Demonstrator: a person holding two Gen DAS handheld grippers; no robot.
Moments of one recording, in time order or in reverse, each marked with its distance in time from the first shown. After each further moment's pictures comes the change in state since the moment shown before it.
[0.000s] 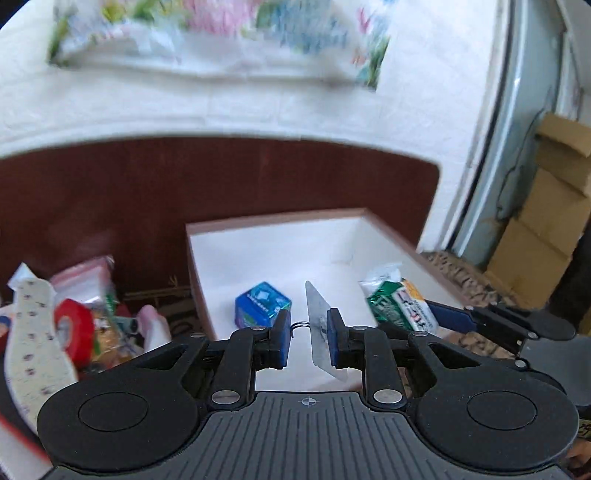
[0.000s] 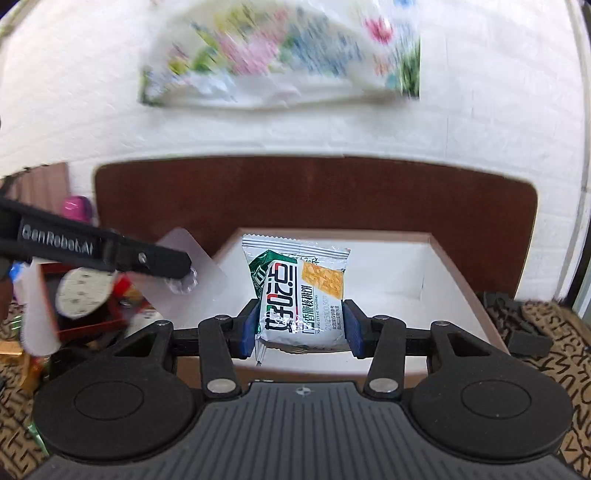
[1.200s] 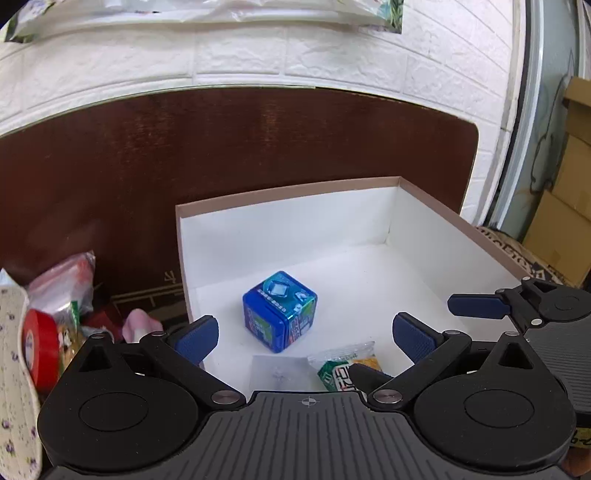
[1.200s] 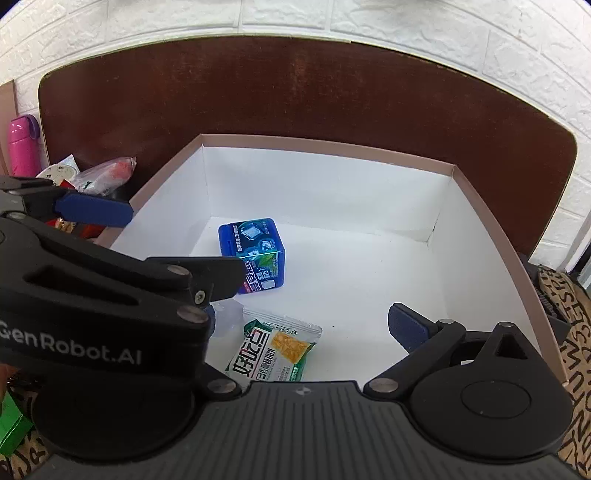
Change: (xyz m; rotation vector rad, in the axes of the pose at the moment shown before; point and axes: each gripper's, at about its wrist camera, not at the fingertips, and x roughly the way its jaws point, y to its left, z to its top) left arm 0.071 0.003 -0.011 0.053 0.029 0.081; right arm 0.080 0.008 0.000 -0.061 0.243 -0.068
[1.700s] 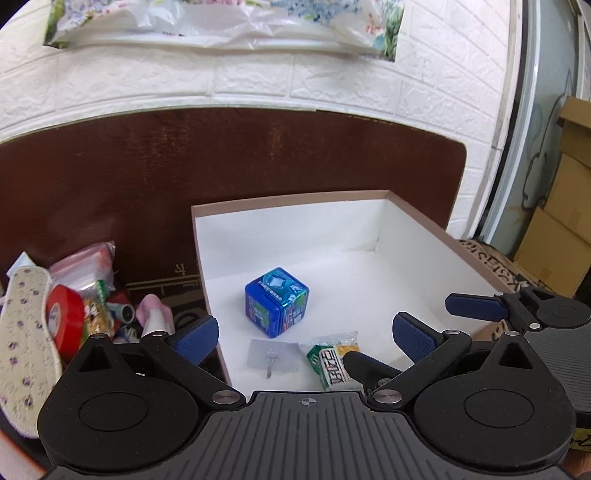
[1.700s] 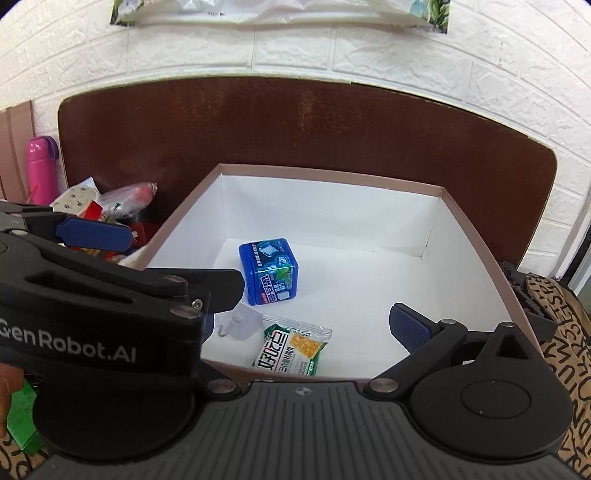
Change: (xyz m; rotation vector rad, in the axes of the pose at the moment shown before) left arm -0.053 -0.006 -0.016 -0.043 -0.043 -0.005; right arm -0.049 0.011 -0.013 0.038 -0.101 0.009
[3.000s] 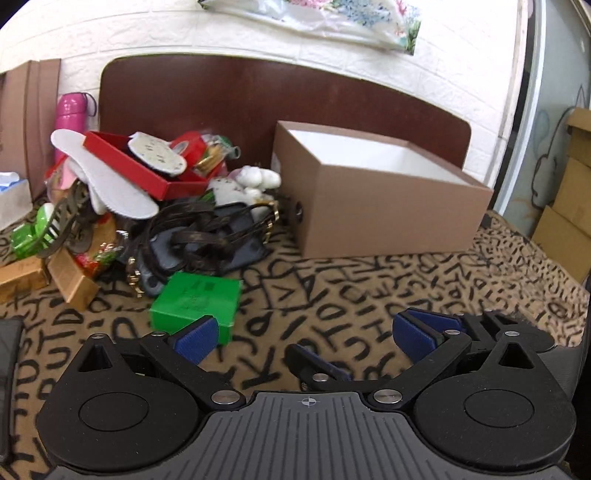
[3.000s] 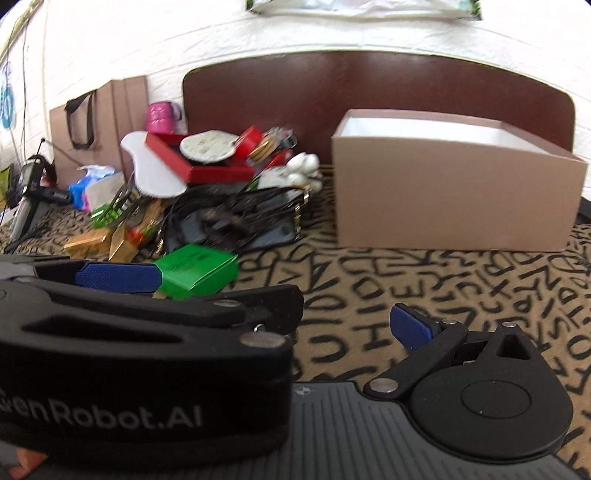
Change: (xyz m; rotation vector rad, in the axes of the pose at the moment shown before) left arm -0.139 0.015 -0.189 -0.108 -0.035 0.104; right arm -0.086 0.124 -0.157 0.029 -0.046 0.173
